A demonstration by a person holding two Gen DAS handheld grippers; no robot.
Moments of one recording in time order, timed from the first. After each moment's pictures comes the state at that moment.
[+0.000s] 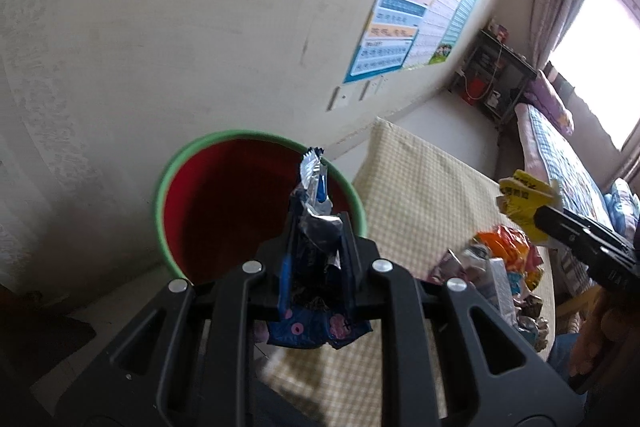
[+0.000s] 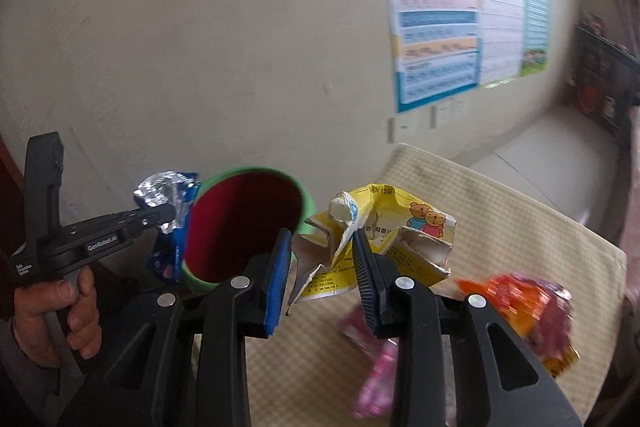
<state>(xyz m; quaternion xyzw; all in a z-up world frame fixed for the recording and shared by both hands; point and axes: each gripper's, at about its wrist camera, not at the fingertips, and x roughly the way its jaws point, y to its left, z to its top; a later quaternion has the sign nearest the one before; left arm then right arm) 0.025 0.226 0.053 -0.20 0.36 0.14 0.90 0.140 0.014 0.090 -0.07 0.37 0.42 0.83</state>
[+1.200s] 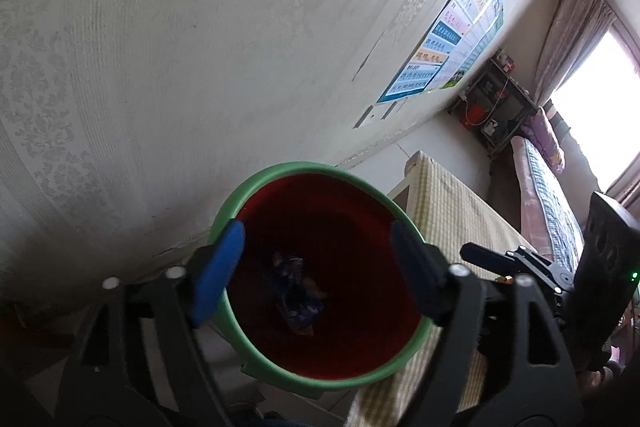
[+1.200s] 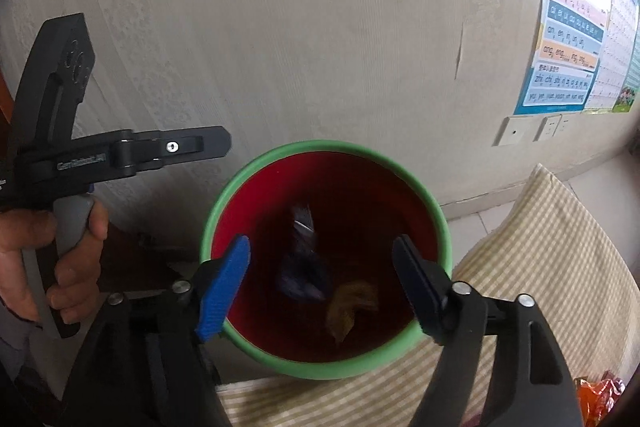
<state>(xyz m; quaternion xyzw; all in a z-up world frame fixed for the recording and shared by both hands) 0.034 0.350 0.018 -0.27 0.34 0.13 0.89 0.137 0.186 0.028 -0.16 0.39 0.51 0.75</state>
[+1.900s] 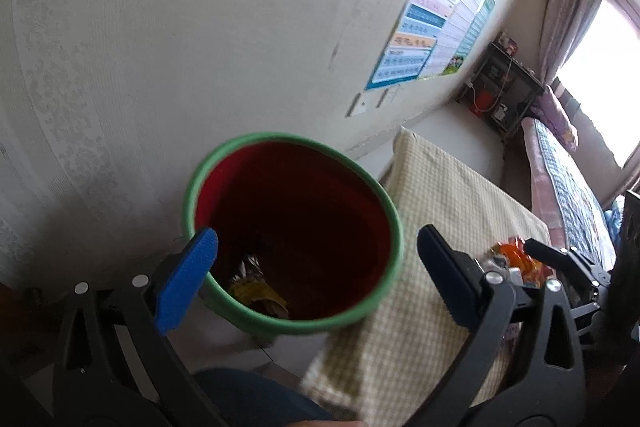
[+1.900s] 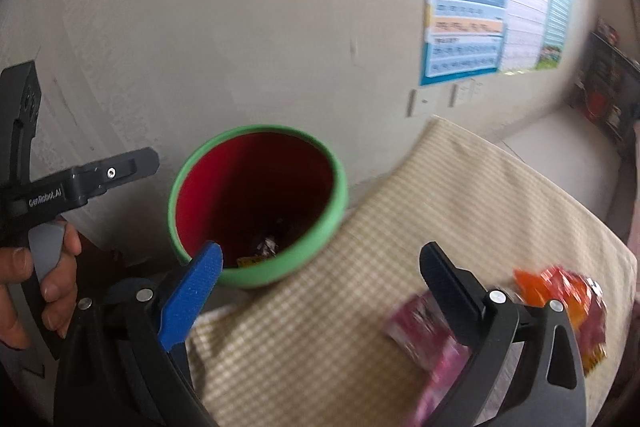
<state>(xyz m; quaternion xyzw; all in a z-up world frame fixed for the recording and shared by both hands) 0.014 0.256 0.038 -0.22 0.35 0.15 0.90 0.121 0.063 0.046 -0.12 0.40 0.40 0.82</state>
